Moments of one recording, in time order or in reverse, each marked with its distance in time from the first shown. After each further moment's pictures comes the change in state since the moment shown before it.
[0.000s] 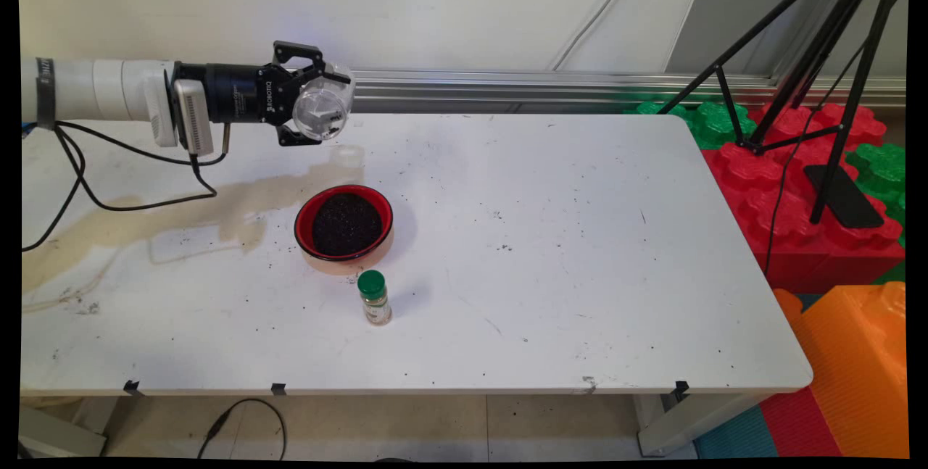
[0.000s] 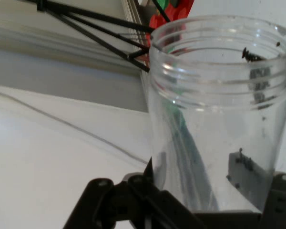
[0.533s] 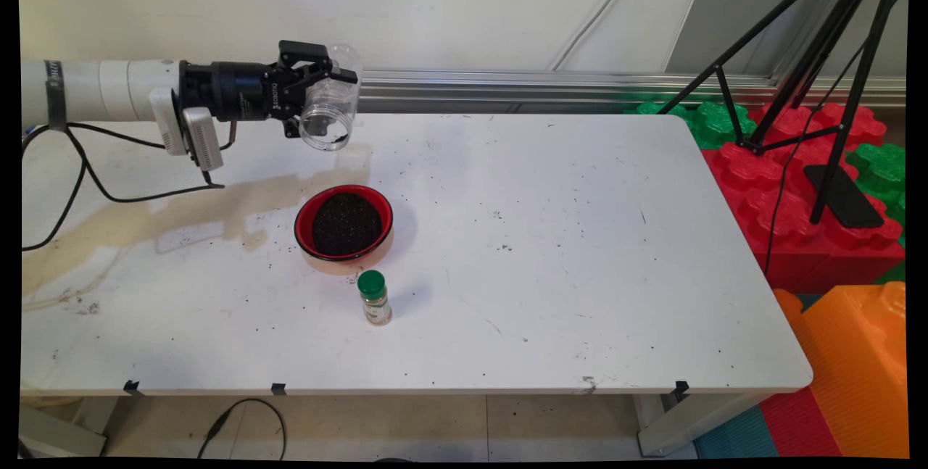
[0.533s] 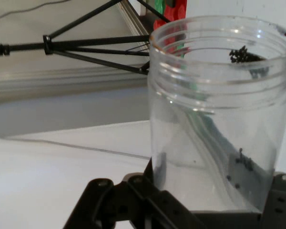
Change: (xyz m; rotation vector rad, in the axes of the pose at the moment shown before) arm 0.002 0.000 0.007 0.038 0.013 0.314
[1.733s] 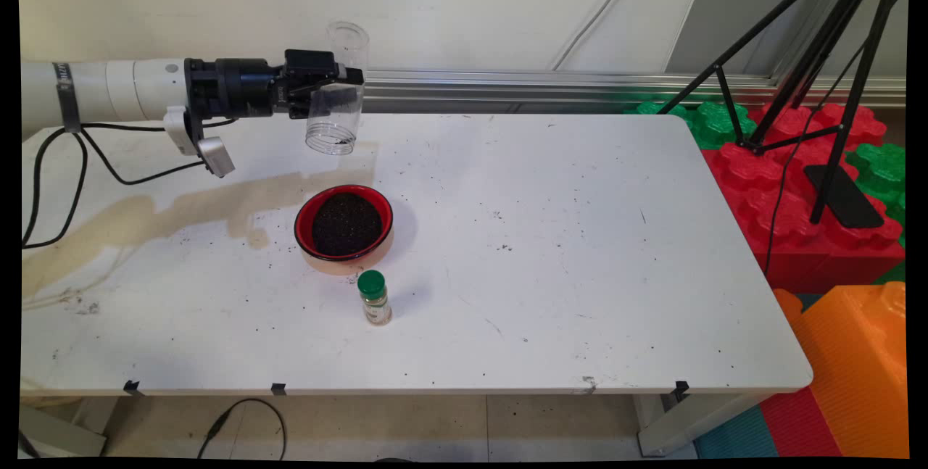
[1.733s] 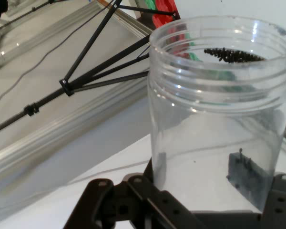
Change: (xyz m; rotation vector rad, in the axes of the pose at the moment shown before) arm -0.001 0.000 0.007 0.038 -0.013 0.447
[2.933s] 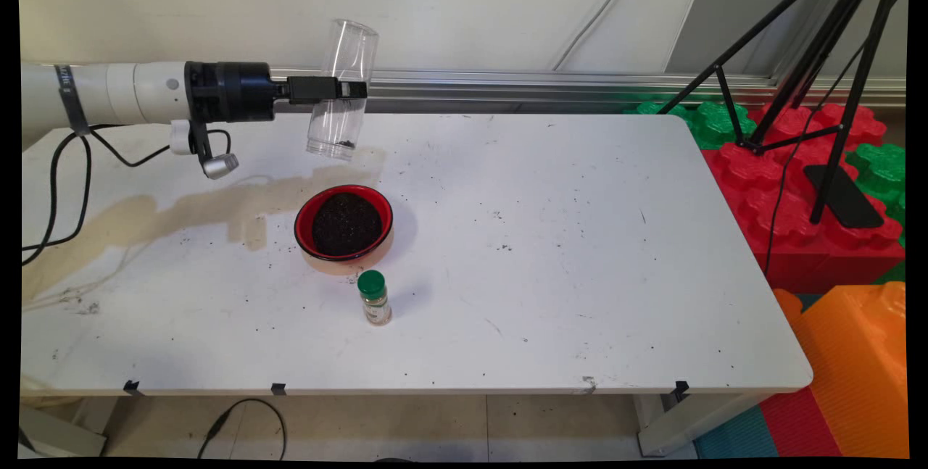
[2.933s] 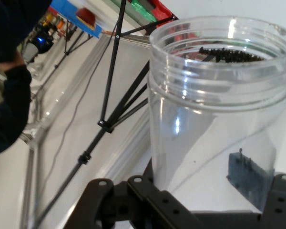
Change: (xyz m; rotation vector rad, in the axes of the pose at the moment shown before) arm 0.004 0.000 0.002 0.054 0.026 0.448
